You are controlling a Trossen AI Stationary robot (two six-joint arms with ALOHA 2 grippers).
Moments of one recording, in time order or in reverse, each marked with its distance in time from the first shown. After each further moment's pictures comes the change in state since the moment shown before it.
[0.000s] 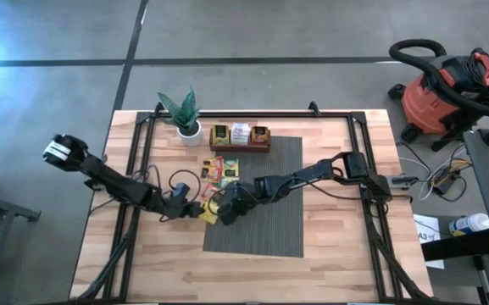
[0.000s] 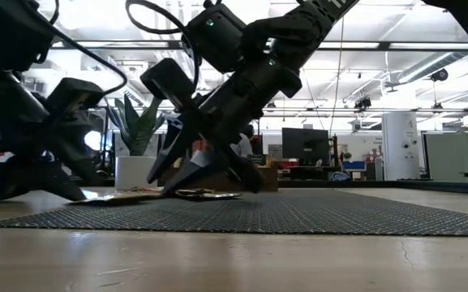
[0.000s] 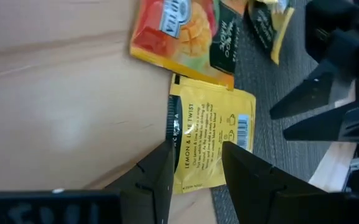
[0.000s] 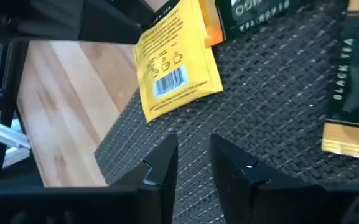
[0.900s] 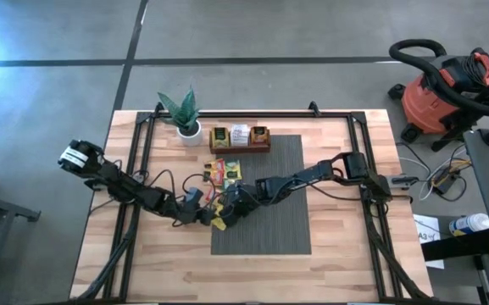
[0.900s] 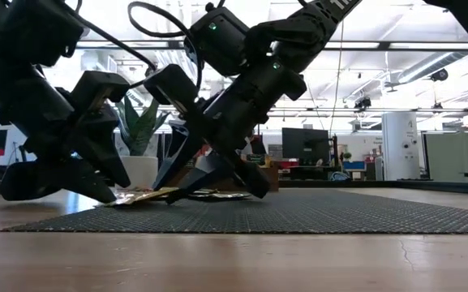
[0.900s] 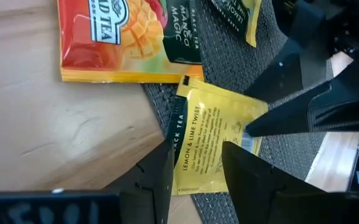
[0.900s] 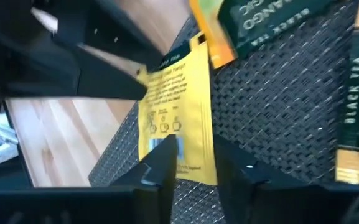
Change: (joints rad) left arm 0.018 0.205 0.150 0.088 0.020 0.134; right arm 0.003 -0.002 -0.025 0.003 0.004 -0.019
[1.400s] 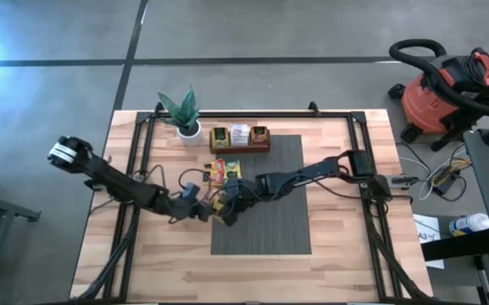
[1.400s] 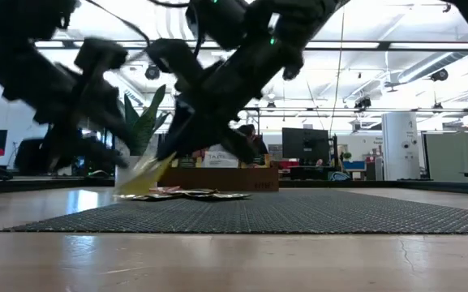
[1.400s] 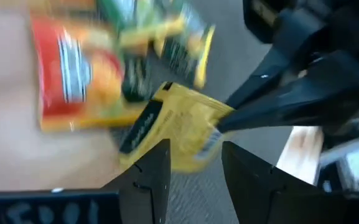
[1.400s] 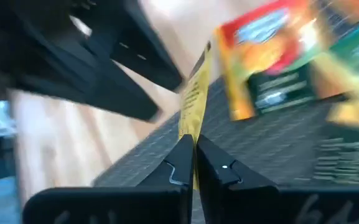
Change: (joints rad) left arm 0.000 -0.160 -0.004 -0.045 -0.087 0.050; right arm -0.005 -0.064 0.042 -0.064 0.094 -0.234
